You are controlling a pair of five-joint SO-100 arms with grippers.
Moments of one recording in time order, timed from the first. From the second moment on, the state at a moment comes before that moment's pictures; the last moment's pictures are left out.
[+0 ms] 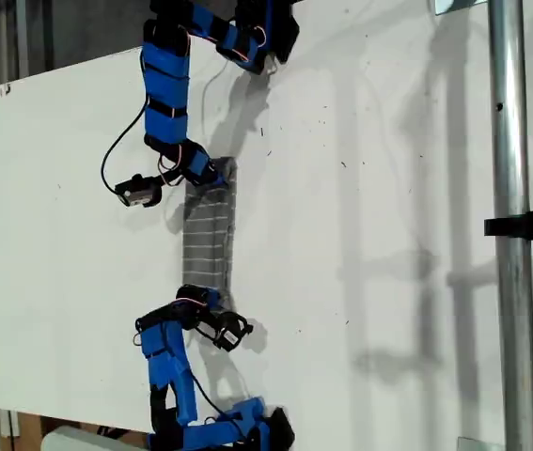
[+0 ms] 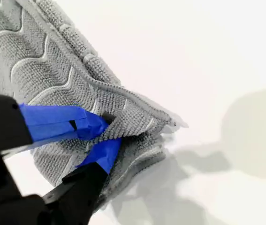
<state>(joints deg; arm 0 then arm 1) -34.5 67.9 86.1 73.9 -47.7 29.3 81.0 108.0 59.3 28.9</state>
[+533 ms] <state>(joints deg) -34.2 111.5 110.0 90.0 -62.1 33.8 128.9 125.0 82.1 45.9</state>
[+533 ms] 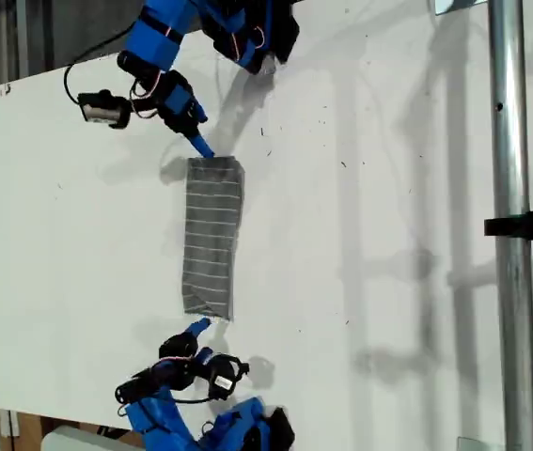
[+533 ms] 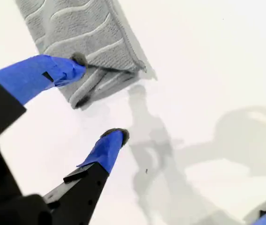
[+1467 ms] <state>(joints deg) 12.4 197.3 177.8 72.6 -98.4 25.0 138.6 141.8 77.9 75.0</state>
